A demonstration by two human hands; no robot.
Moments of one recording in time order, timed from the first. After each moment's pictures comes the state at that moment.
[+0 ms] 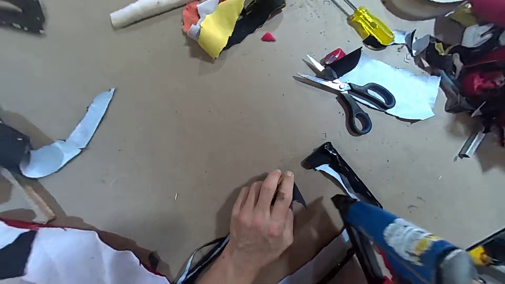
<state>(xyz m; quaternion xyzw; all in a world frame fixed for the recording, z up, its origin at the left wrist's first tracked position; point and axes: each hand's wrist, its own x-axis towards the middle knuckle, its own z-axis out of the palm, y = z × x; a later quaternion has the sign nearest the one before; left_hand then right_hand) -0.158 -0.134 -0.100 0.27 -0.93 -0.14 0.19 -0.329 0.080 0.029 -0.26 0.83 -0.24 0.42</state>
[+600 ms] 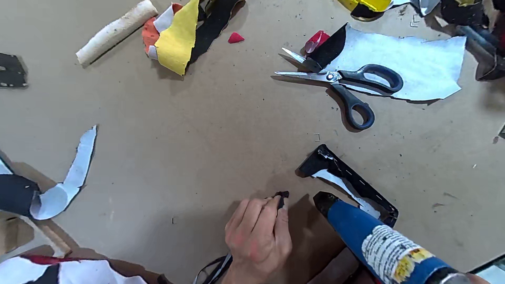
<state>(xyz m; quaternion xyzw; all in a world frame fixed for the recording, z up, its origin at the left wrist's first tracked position) -0.171 -0.136 -0.105 0.33 -0.88 -0.22 0.25 -0.344 0.016 0.012 -0.30 0.80 -0.25 0.45</state>
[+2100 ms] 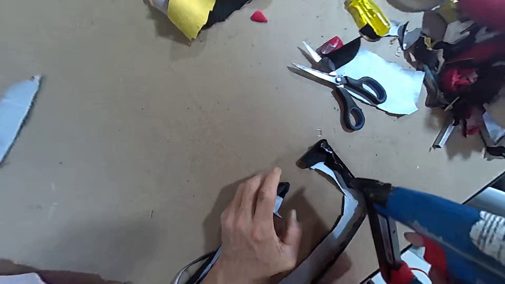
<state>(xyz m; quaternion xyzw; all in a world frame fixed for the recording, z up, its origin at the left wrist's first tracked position) -0.156 -0.139 -0.098 0.33 -0.87 -0.31 0.21 -0.350 0.067 0.066 -0.25 0.82 -0.30 0.41</state>
